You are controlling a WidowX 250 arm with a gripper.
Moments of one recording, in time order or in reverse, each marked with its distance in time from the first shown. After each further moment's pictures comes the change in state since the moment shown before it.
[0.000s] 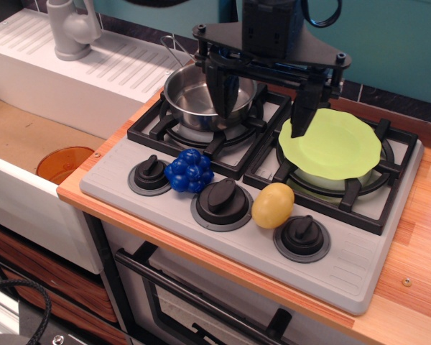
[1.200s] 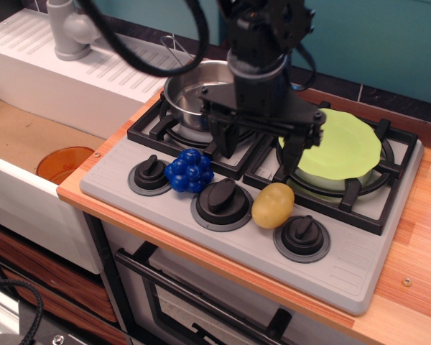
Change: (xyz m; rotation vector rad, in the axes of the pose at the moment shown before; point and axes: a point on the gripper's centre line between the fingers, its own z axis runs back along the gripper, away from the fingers) arm 0.008 0.010 -0.068 -0.053 -0.065 -0.014
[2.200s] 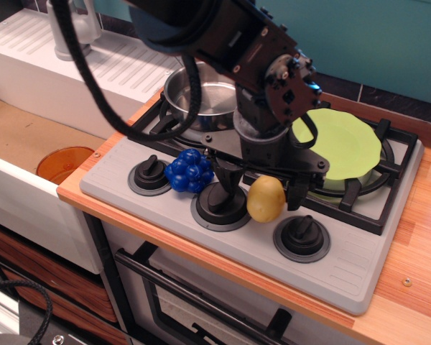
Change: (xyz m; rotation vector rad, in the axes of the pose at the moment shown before) arm -0.021 -0.023 -0.023 0.025 -0.080 0.020
